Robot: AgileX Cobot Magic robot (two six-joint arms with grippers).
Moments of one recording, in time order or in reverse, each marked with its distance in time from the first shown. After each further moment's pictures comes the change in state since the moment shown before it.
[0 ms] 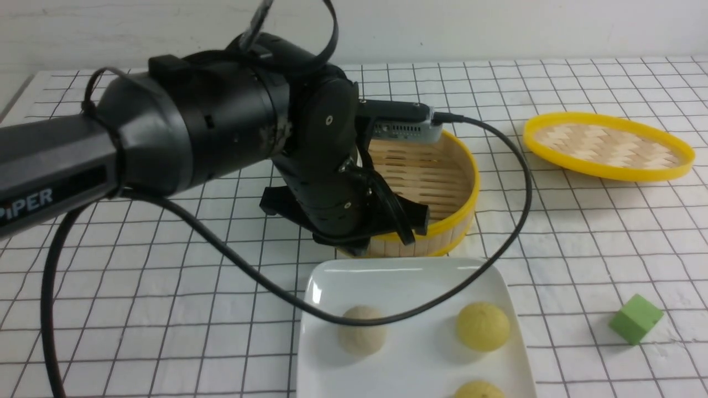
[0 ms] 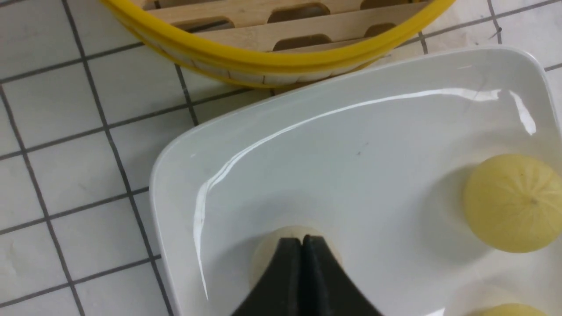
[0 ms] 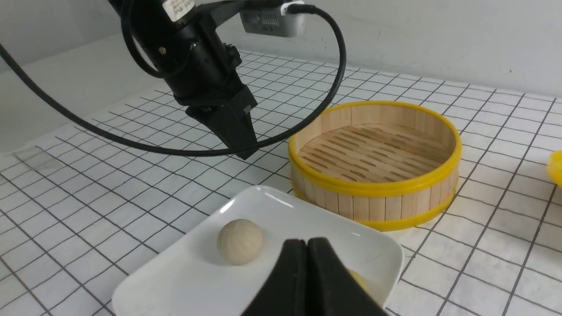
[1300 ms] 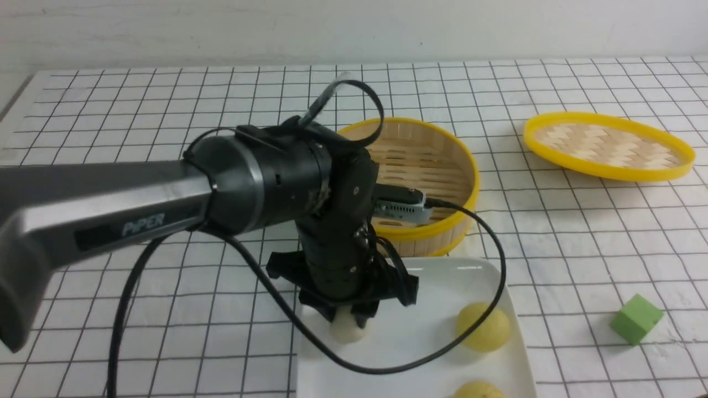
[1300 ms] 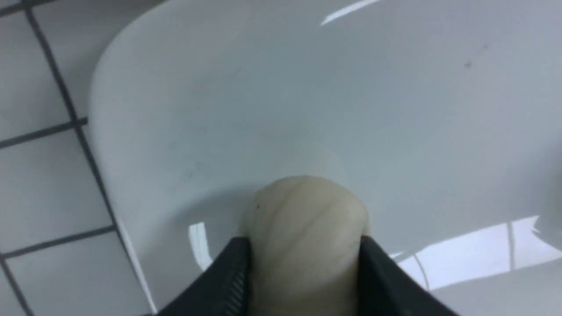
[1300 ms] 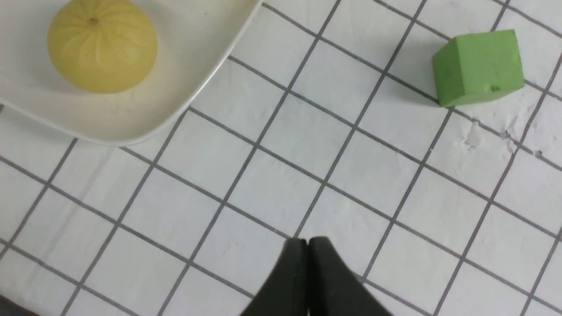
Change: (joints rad) right arm -0.001 0.569 -0.199 -0.124 0.522 0.120; left arm 0.001 0.154 0.091 -0.038 -0.027 0.001
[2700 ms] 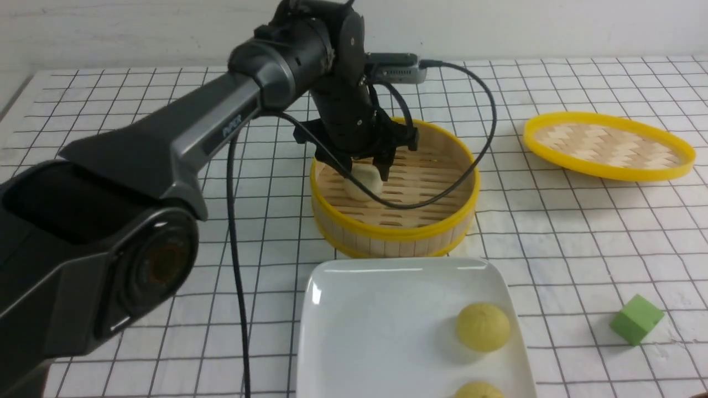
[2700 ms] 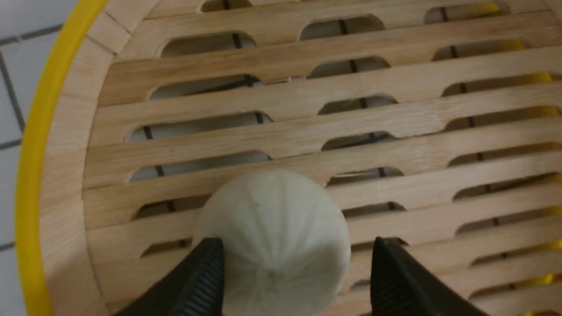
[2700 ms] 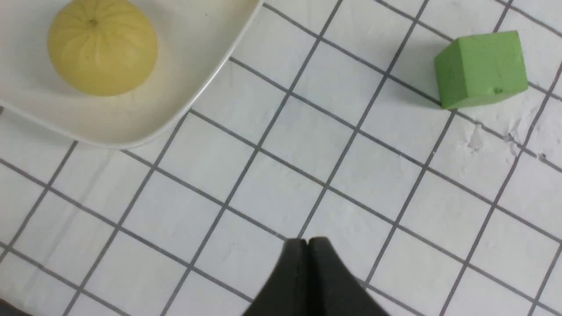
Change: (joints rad) right arm 0.000 0.037 0.021 -0.005 -0.038 0.000; left arm 0.212 0.475 -0.892 -0.061 0.212 0.233
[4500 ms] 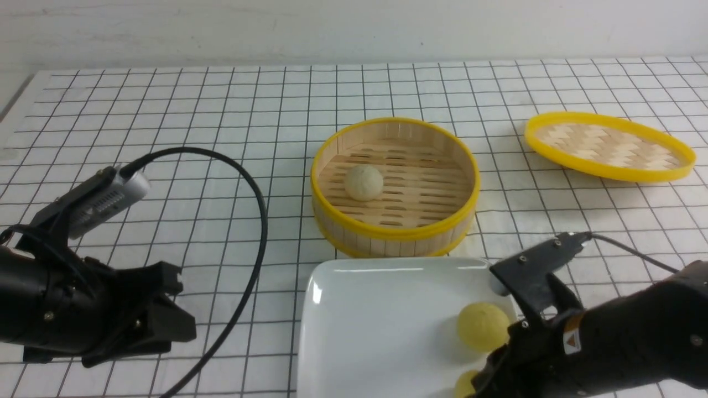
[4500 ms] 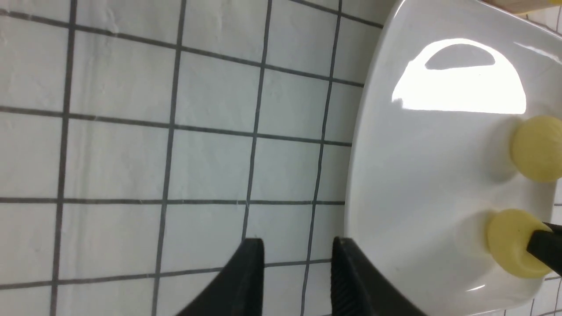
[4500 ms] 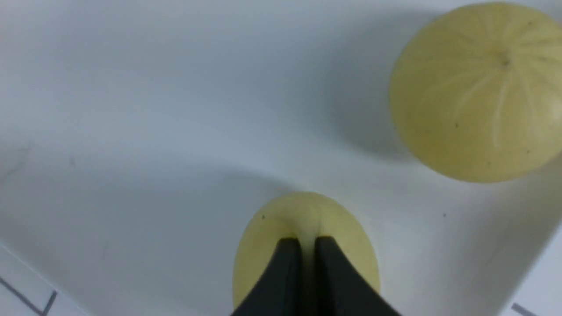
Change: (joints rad) right arm -0.005 0.726 -0.126 0.513 -0.575 -0.317; left arm 0.528 -1.183 1.514 -0.579 -0.214 0.386
